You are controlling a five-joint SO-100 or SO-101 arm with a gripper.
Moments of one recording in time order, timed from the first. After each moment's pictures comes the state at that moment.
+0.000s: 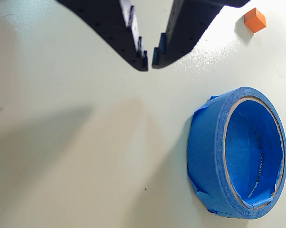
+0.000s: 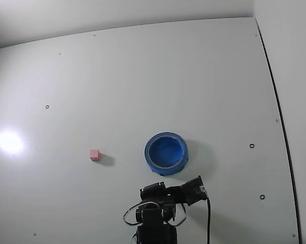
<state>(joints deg) 0.8 189.3 178.9 62.5 1.6</state>
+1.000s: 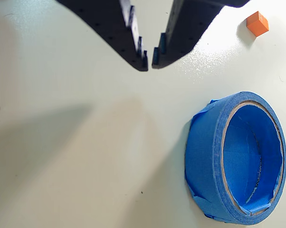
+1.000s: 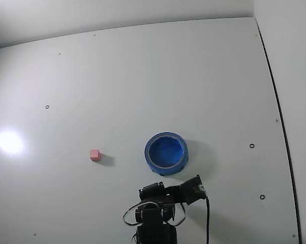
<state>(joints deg) 0.0 189.3 178.9 62.5 0.5</state>
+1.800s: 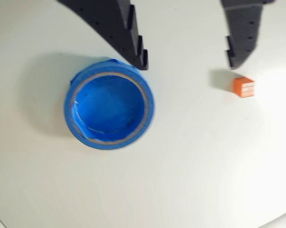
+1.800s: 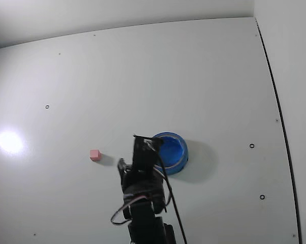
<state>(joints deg) -10.7 170.9 144.4 62.5 -53.7</state>
